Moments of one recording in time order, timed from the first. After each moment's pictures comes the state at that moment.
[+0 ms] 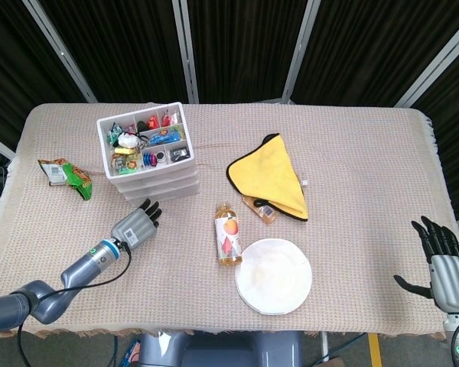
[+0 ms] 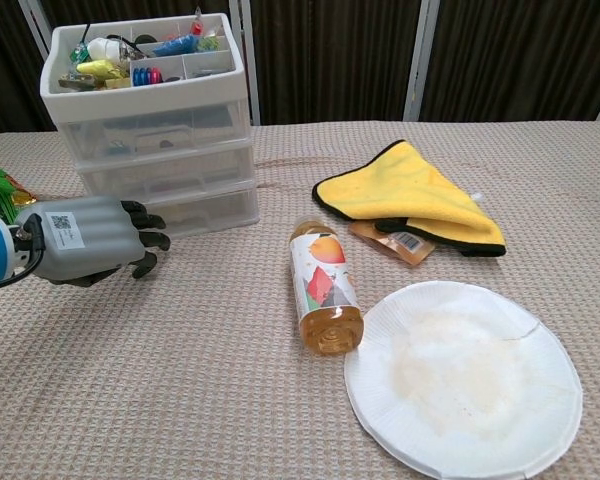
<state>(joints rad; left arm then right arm) -0.81 -1.47 0.08 -1.30 1.36 0.79 0.81 0.05 -1.11 0.07 -1.62 -1.49 1.49 0.08</state>
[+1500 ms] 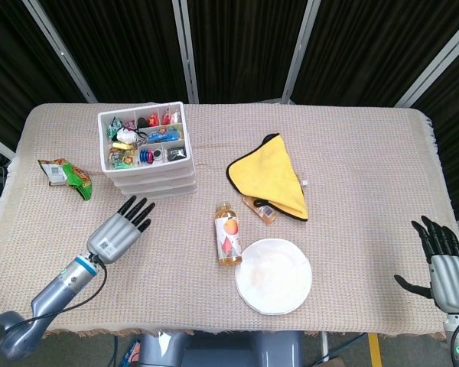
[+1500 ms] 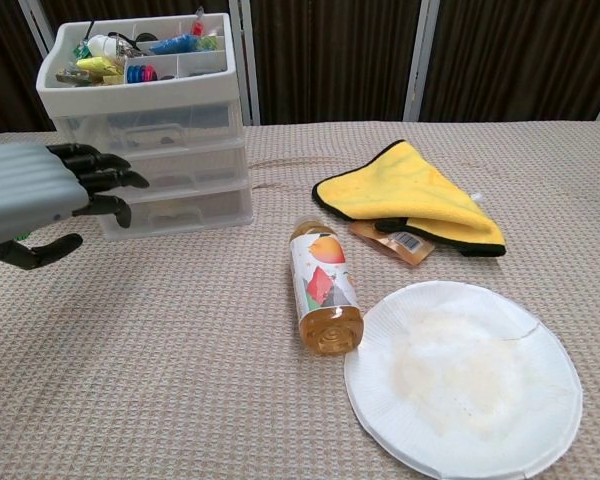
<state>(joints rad) -0.63 -1.31 0.11 -1.58 1.49 1.17 0.68 0.05 -1.12 0.07 -1.62 -1.50 1.50 0.06</state>
